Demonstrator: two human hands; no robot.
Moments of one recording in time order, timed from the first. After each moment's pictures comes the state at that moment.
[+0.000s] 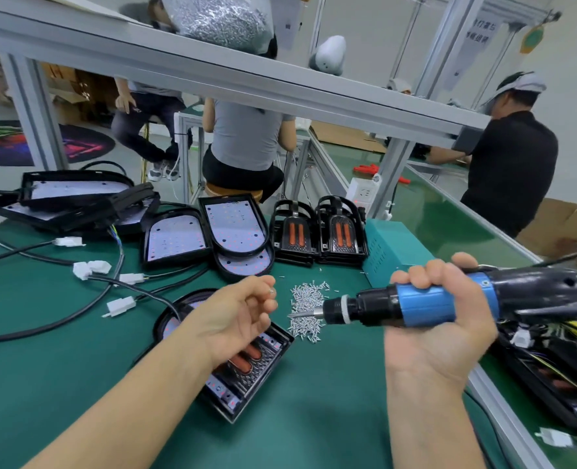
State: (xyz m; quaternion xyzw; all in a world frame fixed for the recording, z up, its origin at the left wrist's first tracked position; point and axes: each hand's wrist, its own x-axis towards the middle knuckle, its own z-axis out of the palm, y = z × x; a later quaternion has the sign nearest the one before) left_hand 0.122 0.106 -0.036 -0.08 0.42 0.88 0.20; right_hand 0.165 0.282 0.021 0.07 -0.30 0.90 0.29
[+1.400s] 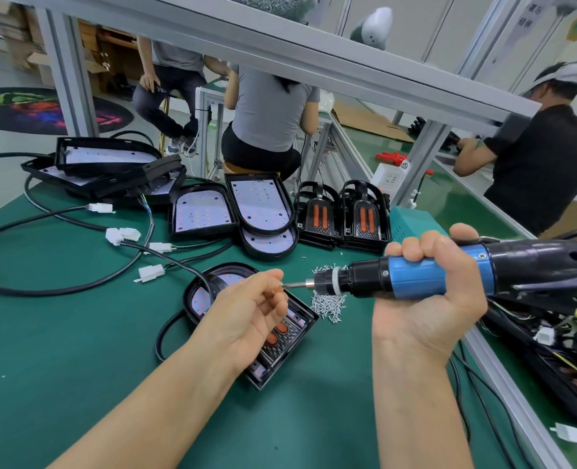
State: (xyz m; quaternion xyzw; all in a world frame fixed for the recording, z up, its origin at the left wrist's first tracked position) left_hand 0.160 0.101 -0.038 -0.17 0.35 0.92 0.08; right_hand 0.165 0.237 0.021 0.10 -0.32 0.90 0.28
